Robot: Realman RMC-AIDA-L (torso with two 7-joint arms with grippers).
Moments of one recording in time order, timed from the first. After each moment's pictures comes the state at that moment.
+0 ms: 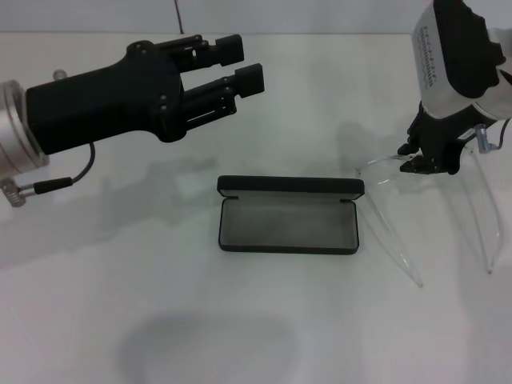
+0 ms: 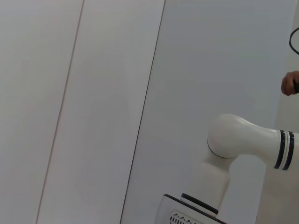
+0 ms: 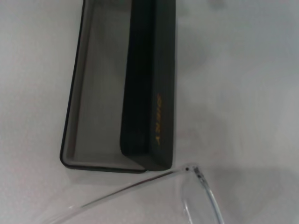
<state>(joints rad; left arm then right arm) -0.22 -2.09 1.20 1.21 1.35 1.50 -1.67 0.95 2.02 -1.18 -0.81 -2.64 -1.35 1.60</state>
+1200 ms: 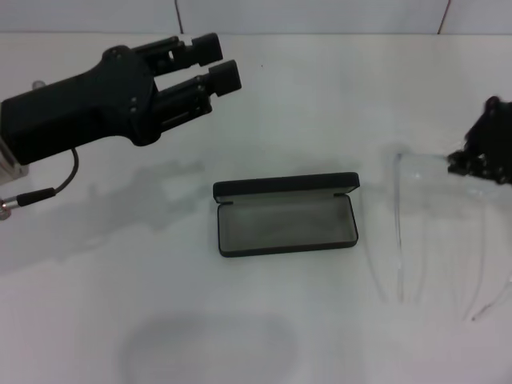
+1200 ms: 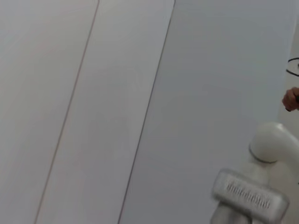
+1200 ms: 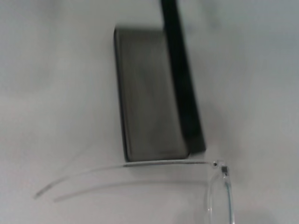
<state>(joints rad) -0.21 -2.09 1.15 1.15 1.29 1.57 -1.65 0.63 2.01 -1.11 -1.38 -2.48 -1.69 1.63</state>
